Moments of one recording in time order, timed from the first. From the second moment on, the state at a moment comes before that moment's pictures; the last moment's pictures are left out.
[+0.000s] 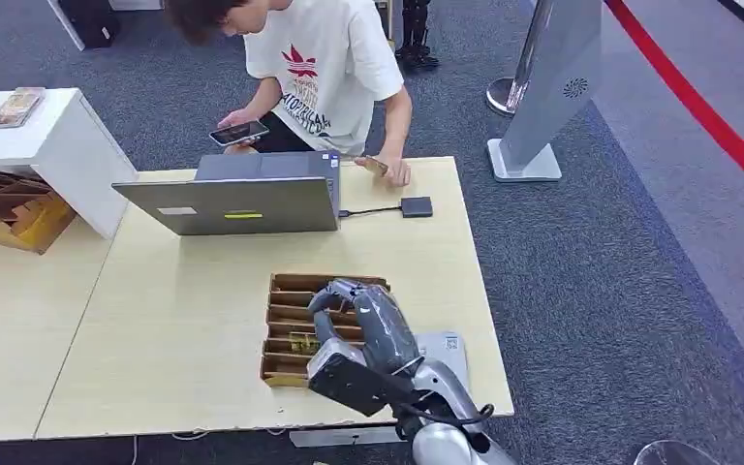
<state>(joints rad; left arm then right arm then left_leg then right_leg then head) -0.03 0.01 -0.80 -0.11 0.79 0.11 0.08 -0.22 0.05 0.77 -1.48 0.55 -0.27 -0.08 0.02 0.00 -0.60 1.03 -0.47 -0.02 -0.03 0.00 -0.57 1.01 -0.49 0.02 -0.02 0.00</state>
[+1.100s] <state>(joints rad) -0.03 0.02 -0.81 -0.11 0.77 0.09 0.09 -0.40 0.10 0.87 -1.19 0.83 -0.32 0.06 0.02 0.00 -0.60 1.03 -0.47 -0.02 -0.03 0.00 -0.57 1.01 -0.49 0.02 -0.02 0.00</state>
